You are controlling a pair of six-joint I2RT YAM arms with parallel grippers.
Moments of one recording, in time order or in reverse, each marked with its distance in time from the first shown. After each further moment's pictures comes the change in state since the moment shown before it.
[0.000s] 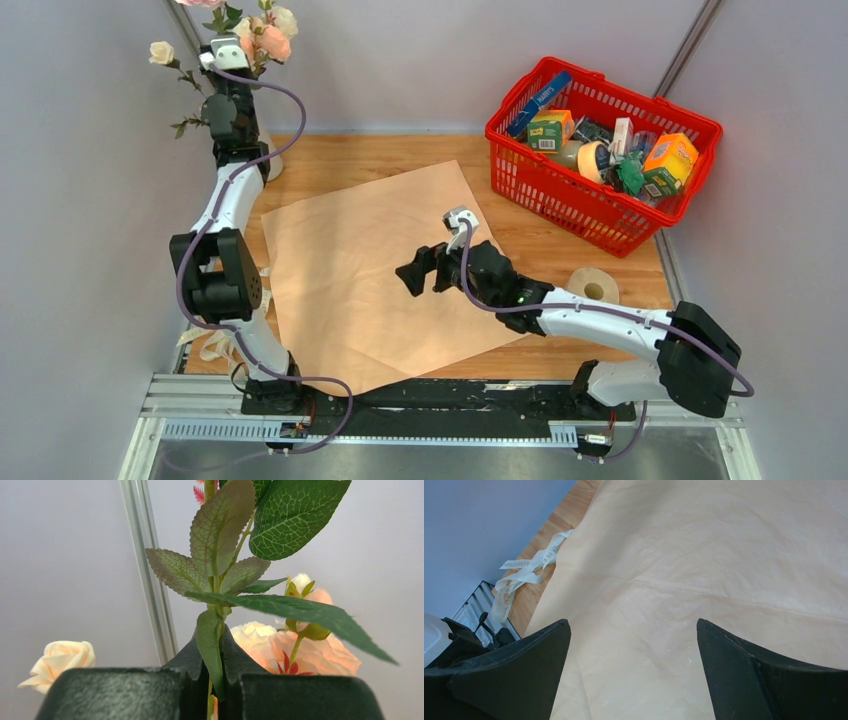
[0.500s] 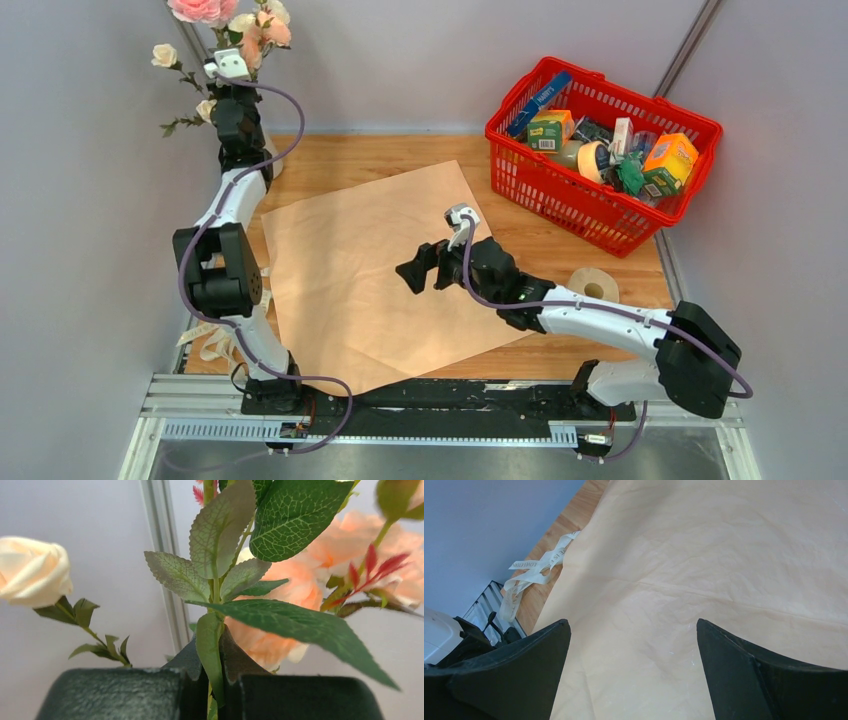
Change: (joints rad) left arm 0.005 0.036 -0.070 -0.091 -0.097 -0.046; right arm -0.034 0.008 0.000 0.019 -0.061 0.008
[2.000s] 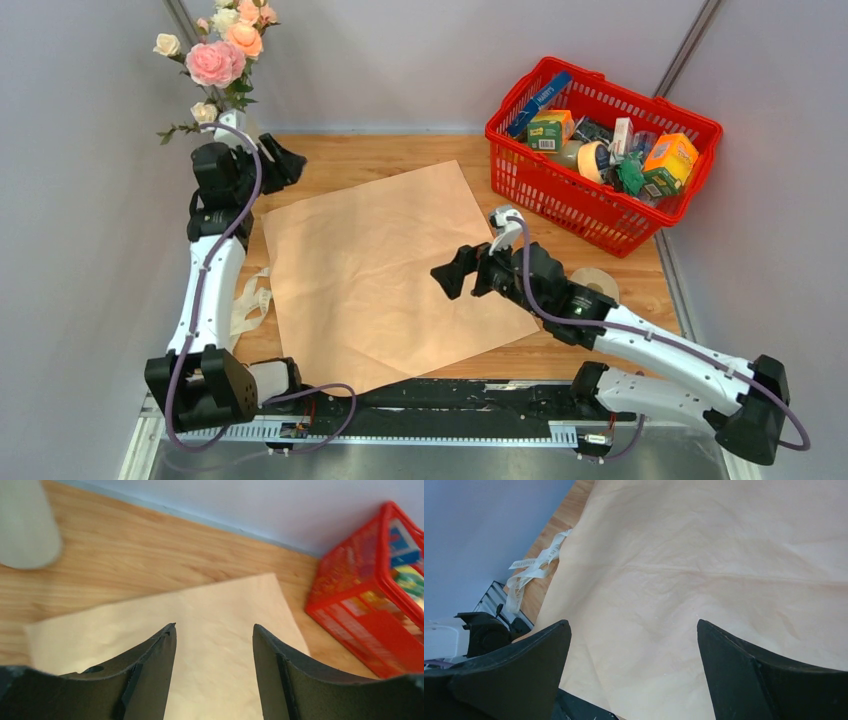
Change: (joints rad) left arm 0.033 -0.577 -0.289 -0.990 0.486 -0.526; right arm -0.007 -0.322 0.002 -0.362 0.039 0.026
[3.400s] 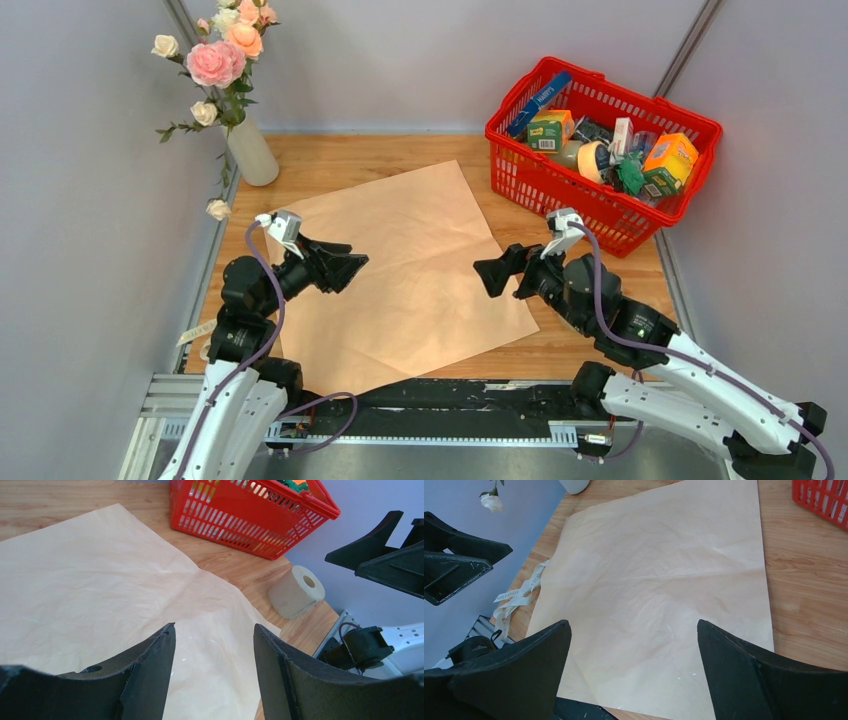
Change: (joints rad) left arm -0.349 -0.765 -0.647 0.107 0.289 -0.100; right arm -0.004 -0.314 0.072 -0.364 0.214 0.014
